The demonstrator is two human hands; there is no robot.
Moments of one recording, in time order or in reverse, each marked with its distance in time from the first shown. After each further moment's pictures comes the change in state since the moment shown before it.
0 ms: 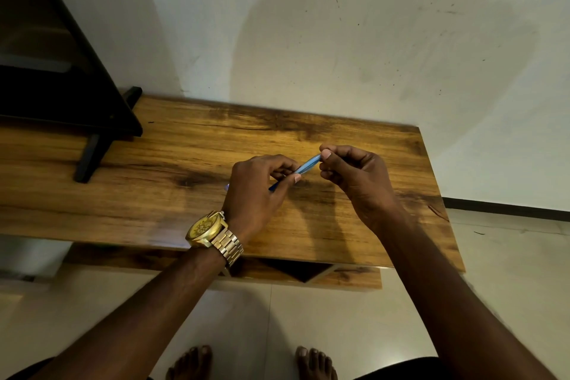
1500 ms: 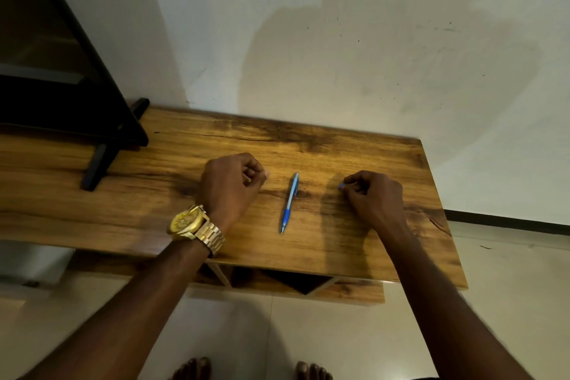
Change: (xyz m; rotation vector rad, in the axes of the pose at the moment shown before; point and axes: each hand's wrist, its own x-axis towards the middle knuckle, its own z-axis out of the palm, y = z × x) left_hand 0.023 -0.035 -0.019 0.265 0.092 -0.222; right_hand 0.012 0.012 -0.035 -0.999 0.214 -0.069
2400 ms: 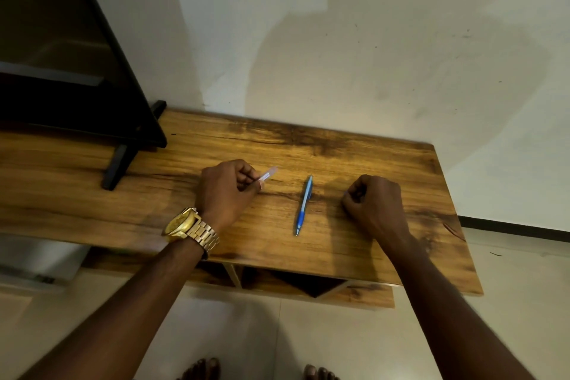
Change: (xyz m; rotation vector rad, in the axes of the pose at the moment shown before) left_hand 0.001 -0.035 -0.017 -0.120 -0.061 -0.072; right_hand -0.007 -0.012 0.017 -0.118 -0.008 -0.098
